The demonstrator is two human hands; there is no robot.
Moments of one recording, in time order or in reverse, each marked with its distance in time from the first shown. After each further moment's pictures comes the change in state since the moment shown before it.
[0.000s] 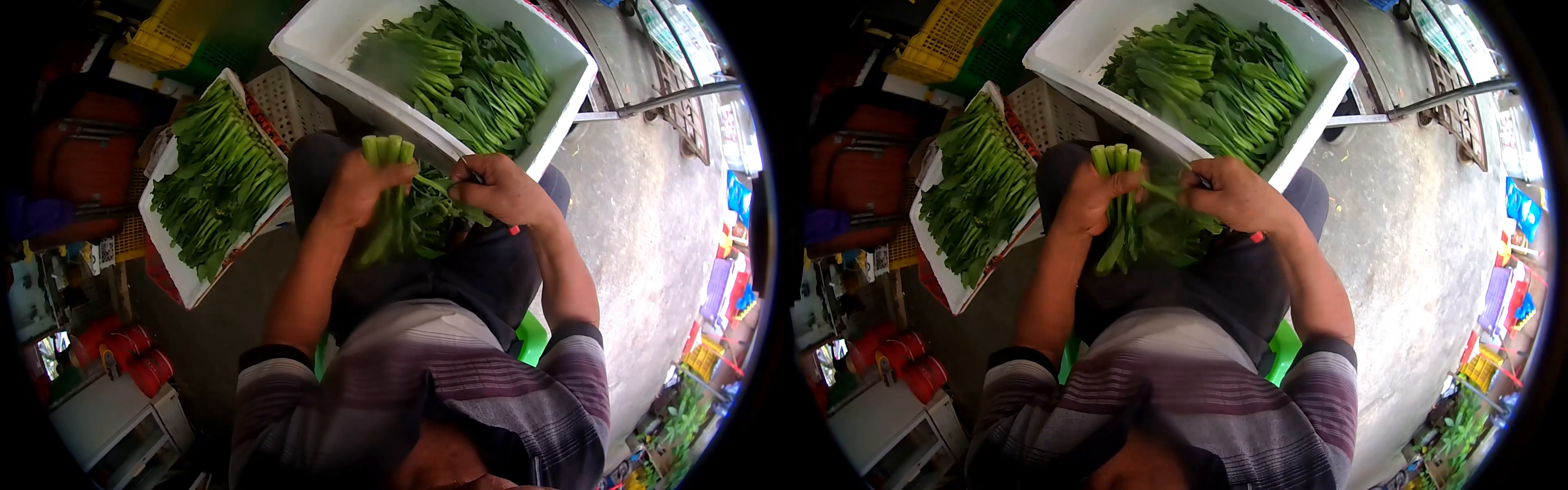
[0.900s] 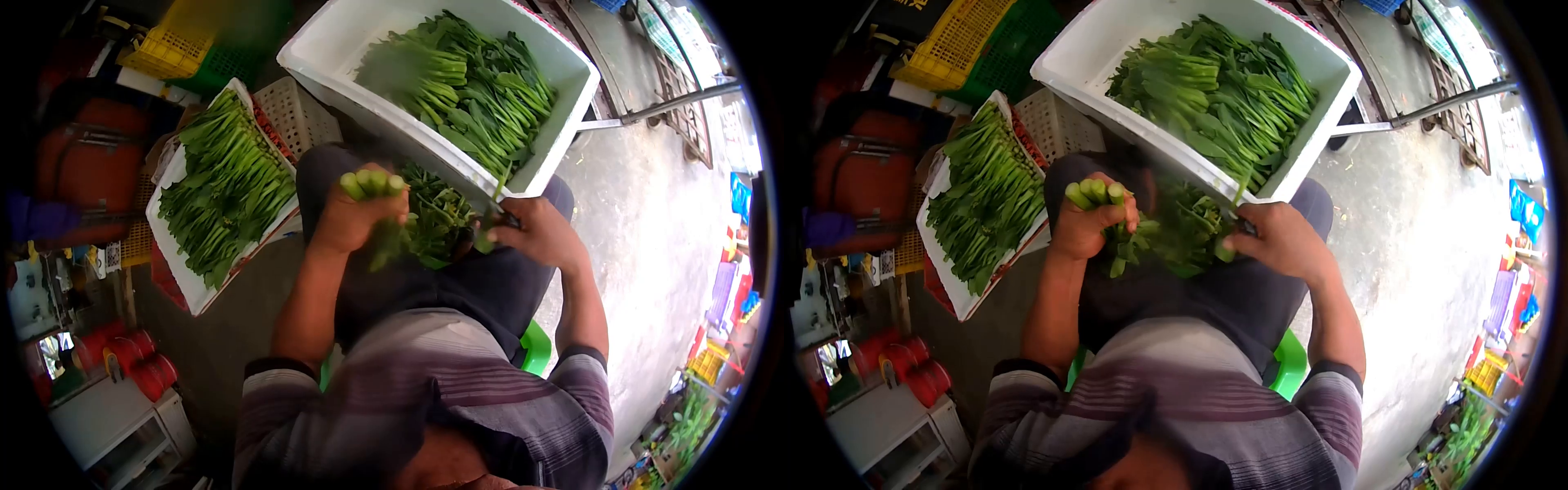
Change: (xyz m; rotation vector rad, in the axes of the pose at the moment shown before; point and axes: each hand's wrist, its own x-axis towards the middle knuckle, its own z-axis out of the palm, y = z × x) left_hand -0.028 0.015 -0.003 -0.123 -0.075 0.099; right_hand -0.053 0.009 -0.013 -0.435 0.147 0.012
